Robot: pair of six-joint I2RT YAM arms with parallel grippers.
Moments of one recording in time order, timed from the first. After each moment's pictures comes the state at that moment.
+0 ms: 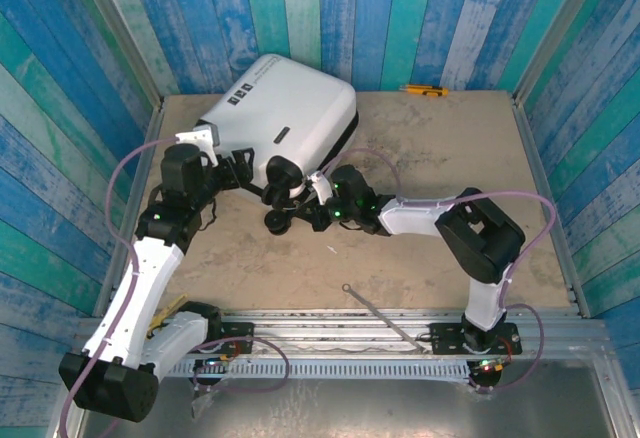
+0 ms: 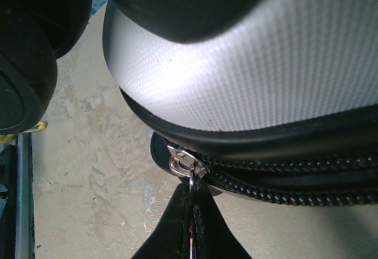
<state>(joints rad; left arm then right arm) -0.20 0.92 0.90 -0.38 0.11 -0.37 0.81 1.86 1.01 0.26 -0.43 0.28</state>
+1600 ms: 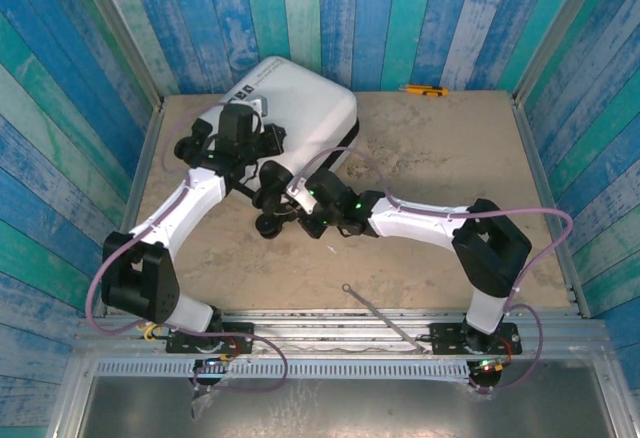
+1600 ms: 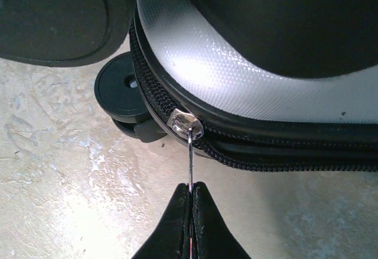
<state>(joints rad) -0.31 1.48 1.13 -0.19 0.12 -0.44 0.93 1.79 1.18 -0.18 -0.05 -0.02</state>
